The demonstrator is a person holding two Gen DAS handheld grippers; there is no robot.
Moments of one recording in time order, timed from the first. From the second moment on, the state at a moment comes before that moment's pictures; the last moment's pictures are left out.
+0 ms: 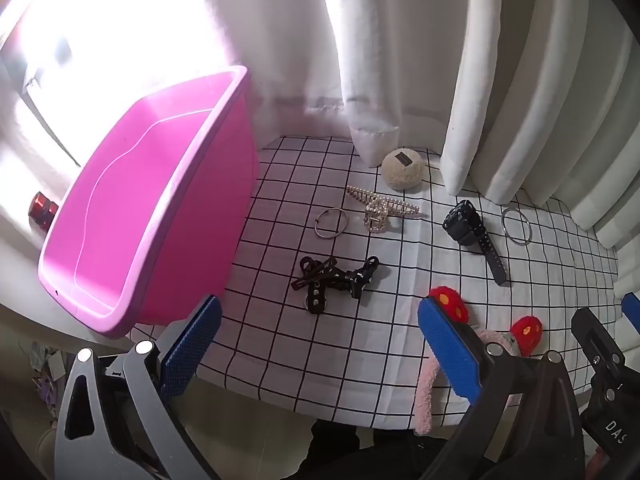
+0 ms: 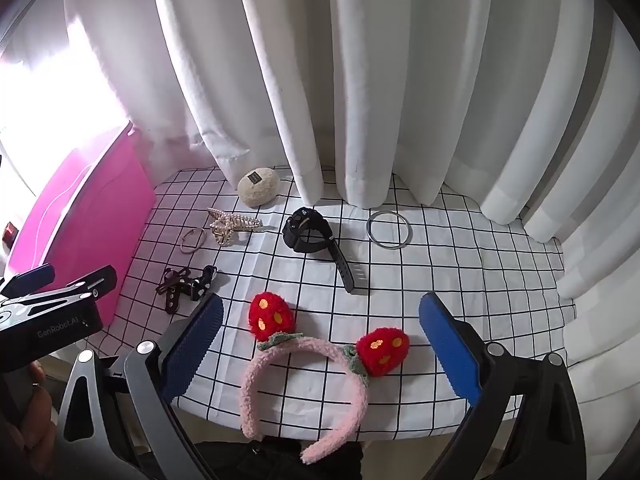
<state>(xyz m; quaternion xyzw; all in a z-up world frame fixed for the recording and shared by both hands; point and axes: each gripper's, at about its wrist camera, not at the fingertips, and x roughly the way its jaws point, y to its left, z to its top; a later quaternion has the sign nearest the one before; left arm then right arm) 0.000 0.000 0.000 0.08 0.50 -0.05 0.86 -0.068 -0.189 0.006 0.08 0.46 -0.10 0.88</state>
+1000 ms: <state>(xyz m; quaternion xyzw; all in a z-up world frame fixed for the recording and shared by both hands) 0.007 0.002 0.005 0.08 0.50 -0.05 0.86 -0.064 -0.186 0.009 0.08 0.46 -0.10 0.88</state>
